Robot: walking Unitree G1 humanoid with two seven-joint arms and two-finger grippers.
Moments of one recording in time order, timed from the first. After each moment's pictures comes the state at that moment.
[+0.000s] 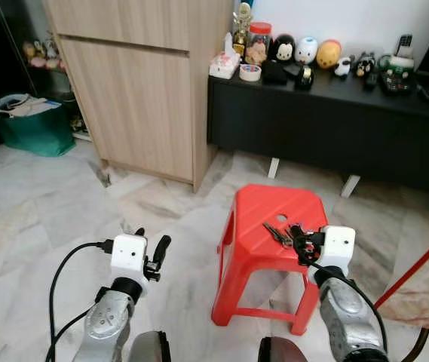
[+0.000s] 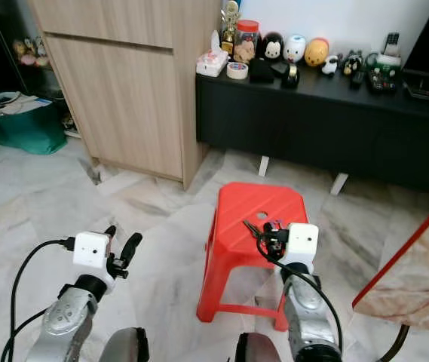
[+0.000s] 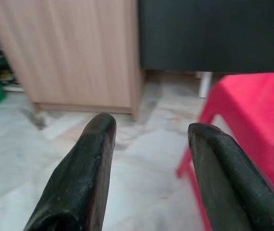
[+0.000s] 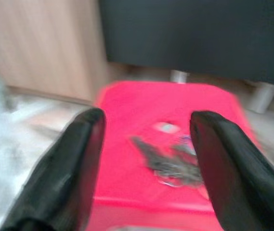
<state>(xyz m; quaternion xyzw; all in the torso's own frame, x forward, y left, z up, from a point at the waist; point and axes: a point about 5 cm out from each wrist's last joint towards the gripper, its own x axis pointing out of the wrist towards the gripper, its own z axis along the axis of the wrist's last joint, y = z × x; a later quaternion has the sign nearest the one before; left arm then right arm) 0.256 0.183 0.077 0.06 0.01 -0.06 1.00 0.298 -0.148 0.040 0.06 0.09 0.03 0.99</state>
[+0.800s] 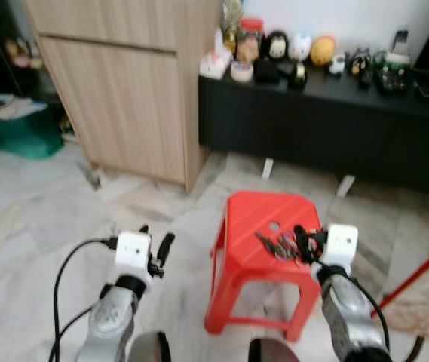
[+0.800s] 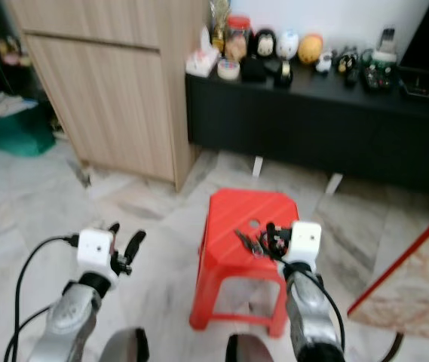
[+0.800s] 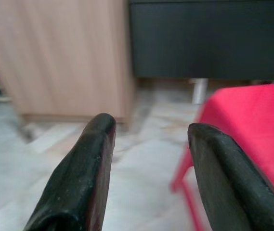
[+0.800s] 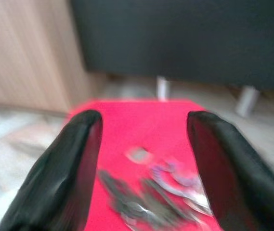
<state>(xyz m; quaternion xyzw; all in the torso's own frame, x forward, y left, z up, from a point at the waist) 0.256 0.185 0.077 0.07 0.01 -0.05 1.00 0.302 -0.147 0.043 0.06 0.09 0.03 0.99</state>
